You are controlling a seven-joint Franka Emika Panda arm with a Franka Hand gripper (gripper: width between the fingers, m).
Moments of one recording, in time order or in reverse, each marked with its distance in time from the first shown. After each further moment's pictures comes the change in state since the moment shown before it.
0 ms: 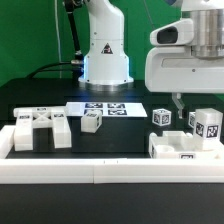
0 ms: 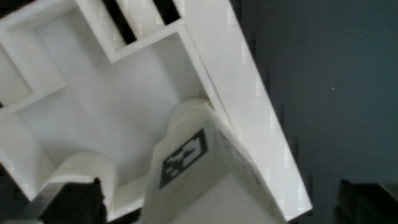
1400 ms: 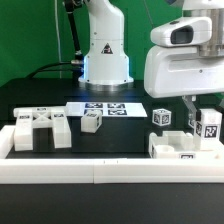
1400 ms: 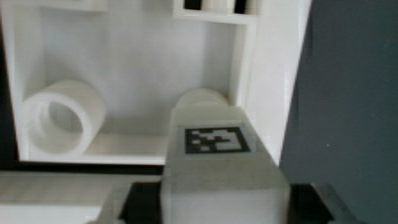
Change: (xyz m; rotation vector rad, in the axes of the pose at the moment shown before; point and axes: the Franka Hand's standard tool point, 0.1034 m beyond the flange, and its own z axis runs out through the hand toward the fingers) arm 0.002 0.003 -0.001 -0.019 0.006 -0.391
